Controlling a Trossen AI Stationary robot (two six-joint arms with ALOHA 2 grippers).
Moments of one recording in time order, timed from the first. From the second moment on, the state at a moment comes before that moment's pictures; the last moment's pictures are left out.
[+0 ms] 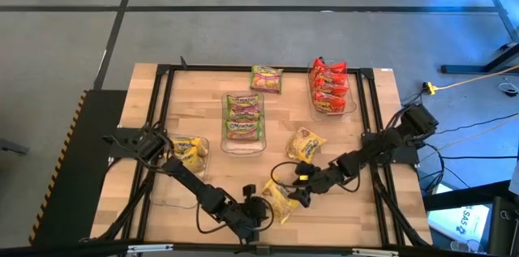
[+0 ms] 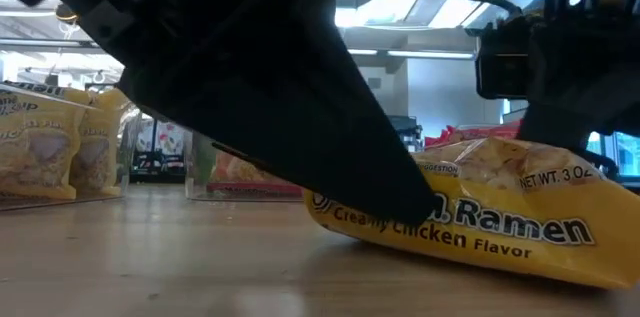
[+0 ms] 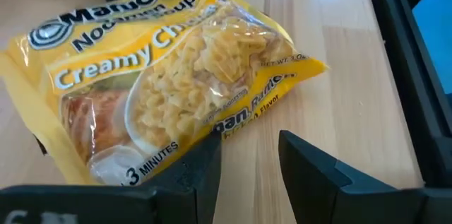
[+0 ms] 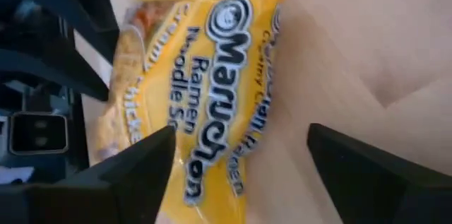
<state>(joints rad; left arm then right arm) -0.63 2.16 1.33 0.06 -0.51 -0.57 0.53 1.69 0.60 0.35 0.16 1.10</state>
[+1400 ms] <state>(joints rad) -0.62 2.16 1.33 0.00 -0.52 -0.52 0.54 1.85 0.85 0.47 0.09 0.88</state>
